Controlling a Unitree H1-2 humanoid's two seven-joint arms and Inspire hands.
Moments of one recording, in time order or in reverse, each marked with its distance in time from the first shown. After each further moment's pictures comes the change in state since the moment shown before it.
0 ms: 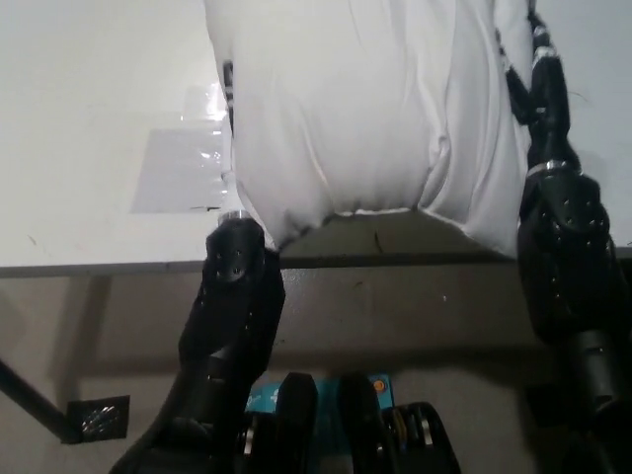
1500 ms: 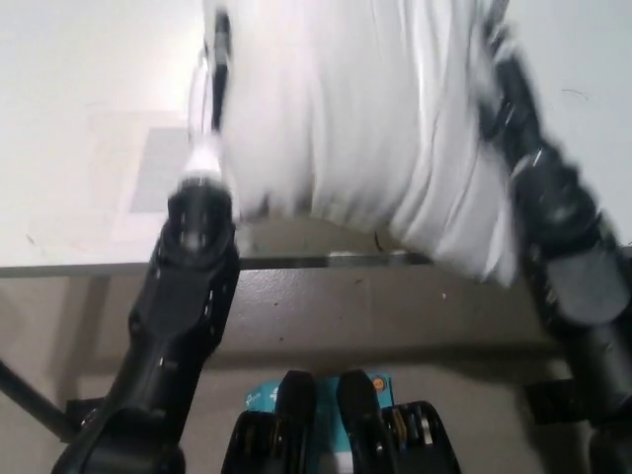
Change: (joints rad) left_arm 0.028 0.138 -0.125 -0.006 0.124 0.142 0.031; right_arm 0.030 -0.059 0.215 0.077 -0.154 0.155 0.051
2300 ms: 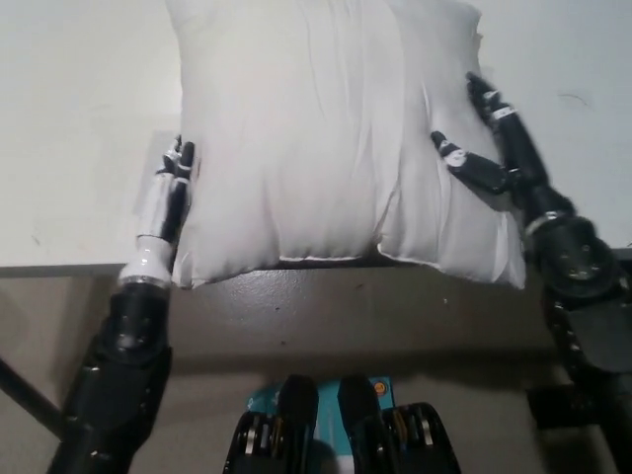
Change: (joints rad) left_arm 0.228 0.145 -0.042 -0.175 0.091 -0.026 -0.056; right_arm 0.112 -0.085 -0.030 -0.114 0.005 -0.154 0.070
